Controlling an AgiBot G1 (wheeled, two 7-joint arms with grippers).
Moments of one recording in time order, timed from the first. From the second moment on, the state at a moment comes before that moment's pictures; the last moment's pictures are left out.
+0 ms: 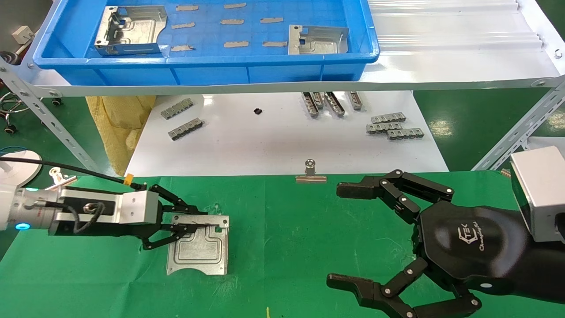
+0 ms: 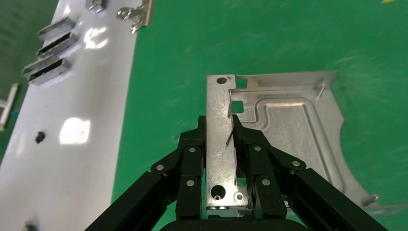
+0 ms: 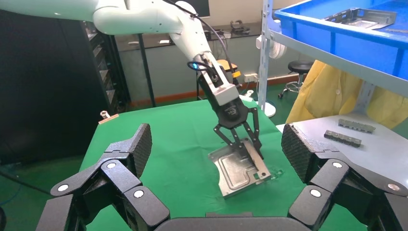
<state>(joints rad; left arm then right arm) -1.68 1.00 0.70 -0.17 1.33 1.47 0.77 1.09 -0.57 -0.37 1.25 -0.66 -1.45 0.13</state>
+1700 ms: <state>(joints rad) -1.59 0.94 0.57 -0.25 1.13 1.57 0.49 1.09 -0.57 -0.37 1.25 -0.66 -1.45 0.13</state>
